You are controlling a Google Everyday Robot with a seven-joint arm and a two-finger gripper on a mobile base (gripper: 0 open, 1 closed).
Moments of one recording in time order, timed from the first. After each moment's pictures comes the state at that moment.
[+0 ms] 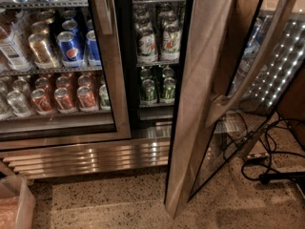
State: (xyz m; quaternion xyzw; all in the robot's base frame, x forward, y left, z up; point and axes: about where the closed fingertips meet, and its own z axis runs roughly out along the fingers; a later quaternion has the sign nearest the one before) arm 0.341 0.036 1.318 -0.55 0.59 0.24 0.54
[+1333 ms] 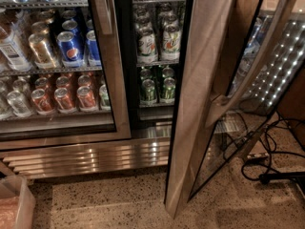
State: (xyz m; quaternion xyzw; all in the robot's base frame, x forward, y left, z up) arm 0.341 0.036 1.318 -0.55 0.59 0.24 0.54
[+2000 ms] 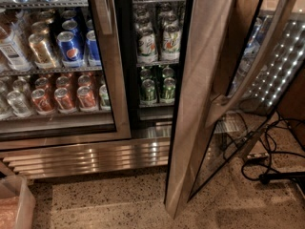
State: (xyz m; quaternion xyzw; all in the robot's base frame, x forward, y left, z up) arm 0.341 0.036 1.318 -0.55 0.59 0.24 0.54
